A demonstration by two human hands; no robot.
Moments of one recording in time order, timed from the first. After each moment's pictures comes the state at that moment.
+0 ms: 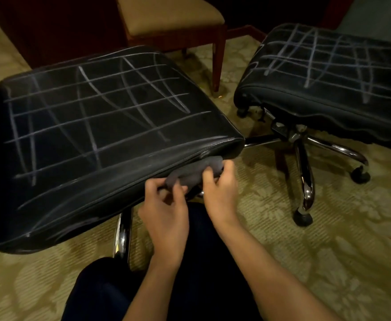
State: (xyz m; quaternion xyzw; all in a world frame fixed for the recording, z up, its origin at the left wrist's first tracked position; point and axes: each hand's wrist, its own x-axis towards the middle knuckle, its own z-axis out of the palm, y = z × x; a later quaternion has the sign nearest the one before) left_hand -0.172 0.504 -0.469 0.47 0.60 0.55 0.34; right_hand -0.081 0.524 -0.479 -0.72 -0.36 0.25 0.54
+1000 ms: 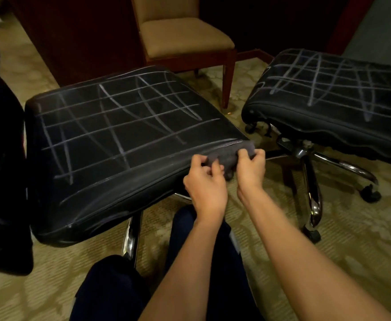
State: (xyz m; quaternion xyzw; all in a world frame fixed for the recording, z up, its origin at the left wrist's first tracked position) left_hand -0.113 0.541 -0.450 0.46 0.56 0.54 0.43; right_hand -0.034 0.570 -0.453 -0.71 -0.19 0.29 0.61
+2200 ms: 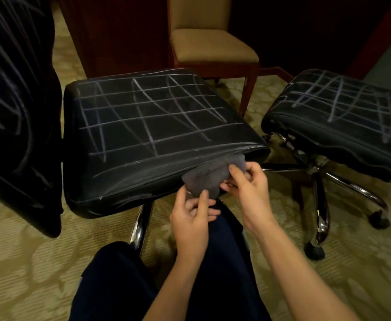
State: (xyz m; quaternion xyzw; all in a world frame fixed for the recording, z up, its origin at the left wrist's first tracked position) left_hand -0.186 0.473 -0.485 0.37 0.49 0.61 0.50; right_hand -0.080 0.505 -0.435 -0.55 -0.33 0.45 0.62
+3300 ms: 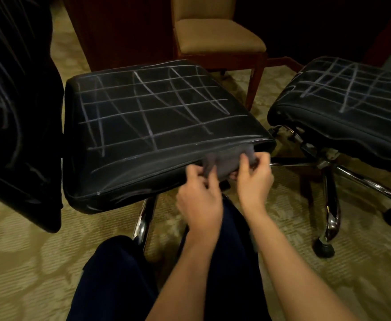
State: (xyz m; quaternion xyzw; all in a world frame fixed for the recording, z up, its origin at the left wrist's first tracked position) left_hand -0.165 0.506 -0.479 0.52 0.67 0.50 0.15; right_hand -0.070 0.537 -0.478 -0.67 -0.42 0.16 0.59
